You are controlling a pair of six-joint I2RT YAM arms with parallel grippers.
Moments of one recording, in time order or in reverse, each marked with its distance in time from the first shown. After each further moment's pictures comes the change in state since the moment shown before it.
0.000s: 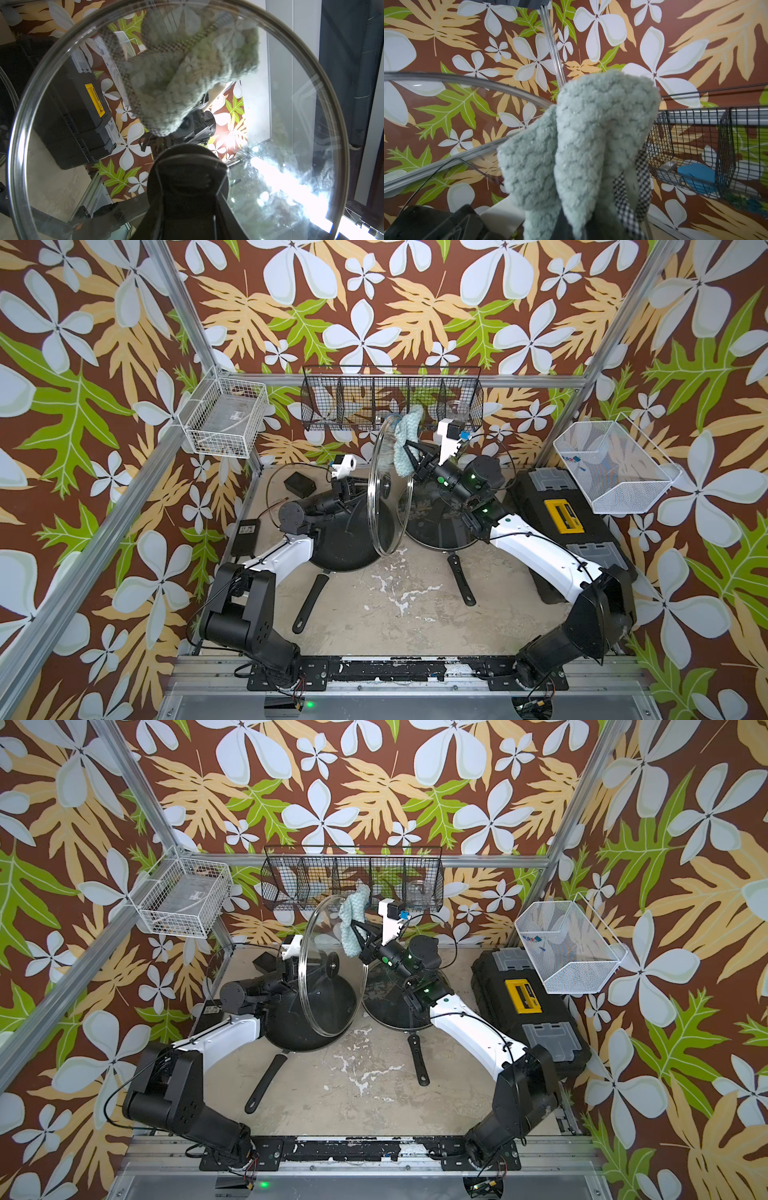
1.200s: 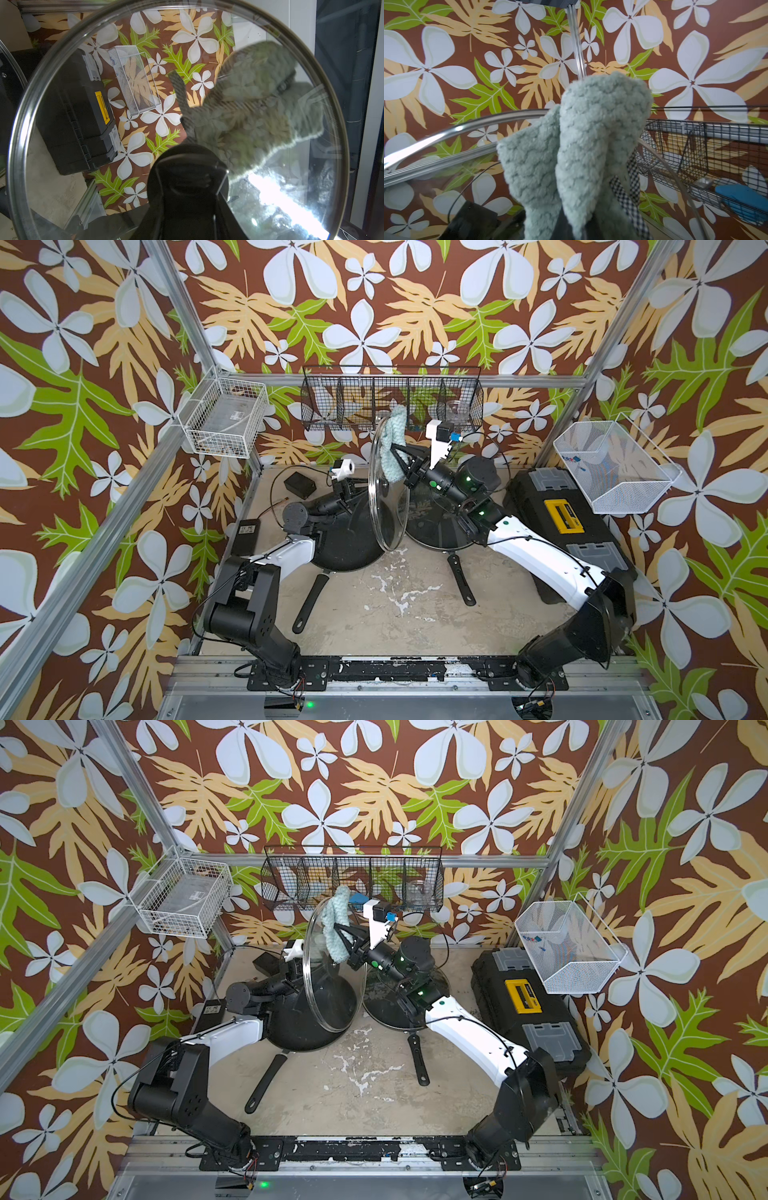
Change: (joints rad) left arm 0.005 0.041 -0.041 0.002 -0.063 0.000; right arm 0.042 0.021 0.091 -0.041 -0.026 -0.049
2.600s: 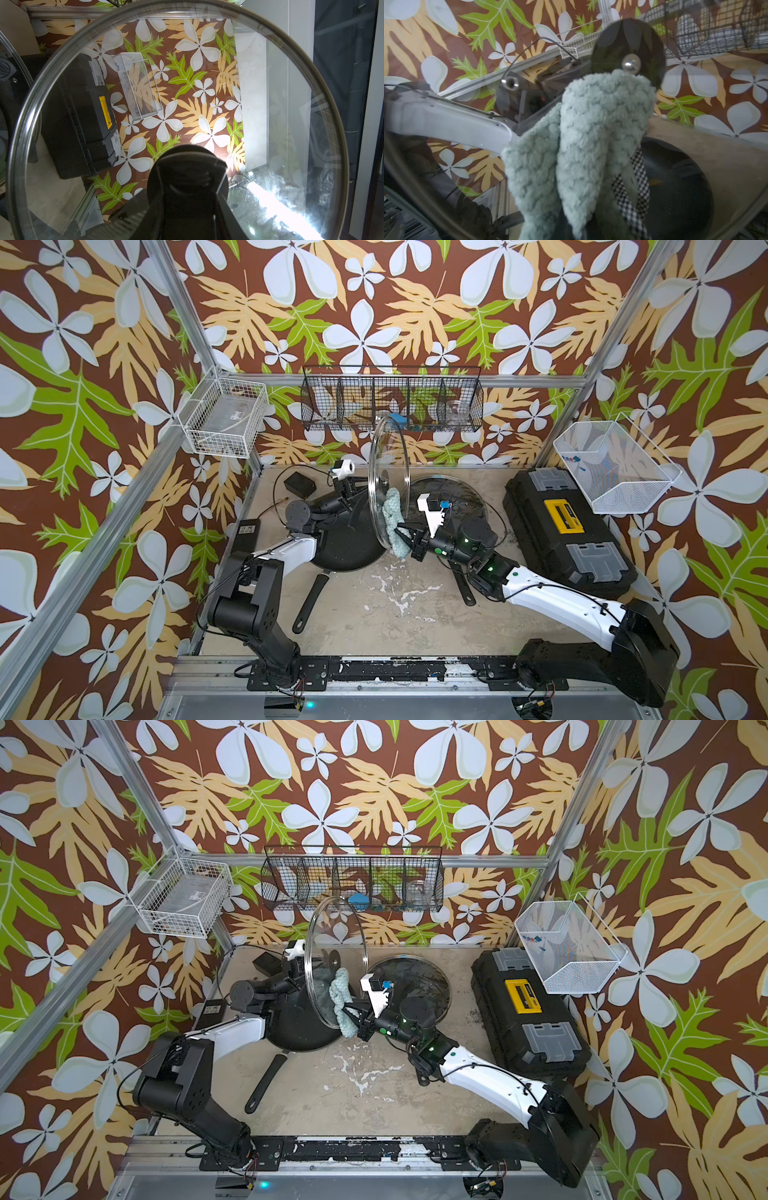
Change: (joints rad) left arm 0.001 0.034 0.012 -0.009 -0.027 0.000; right arm 0.135 -0.278 -0.589 0.005 -0.016 0.051
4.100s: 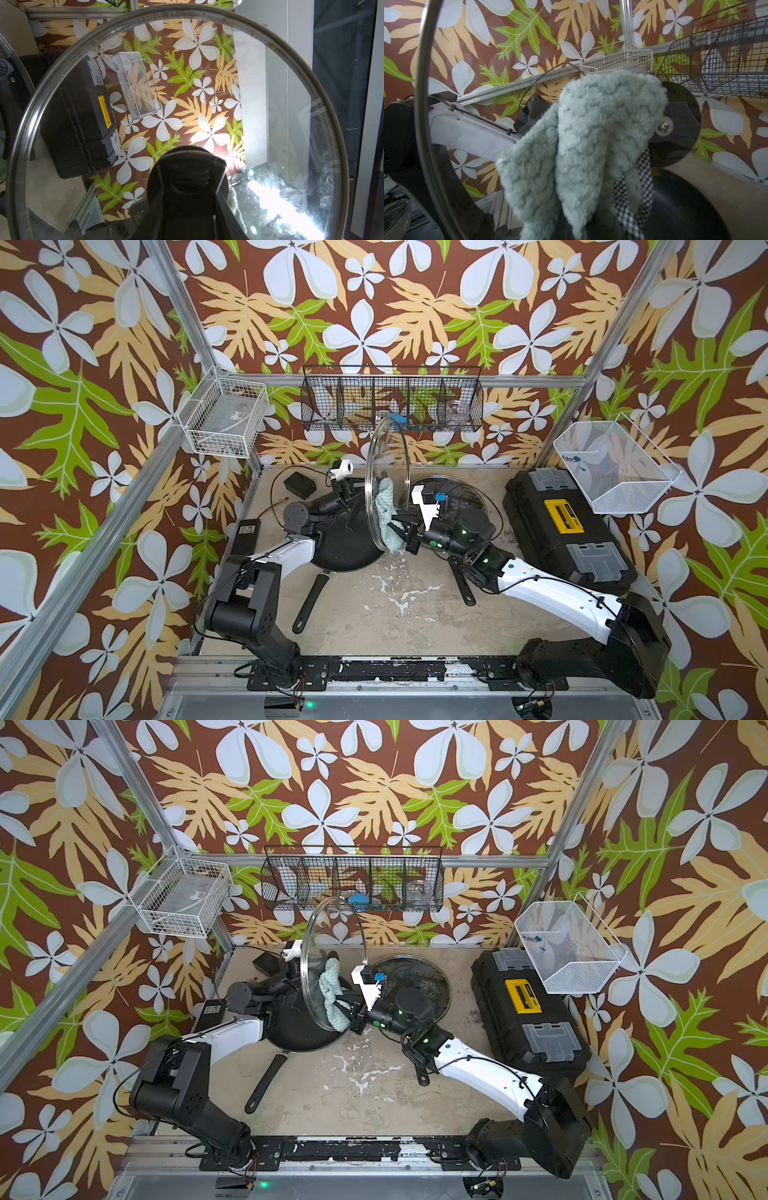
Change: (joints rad) left arm 0.002 -0.025 -0.018 -0.003 0.004 0.000; right arm 0.042 0.042 0.111 0.031 -0.061 -0.075
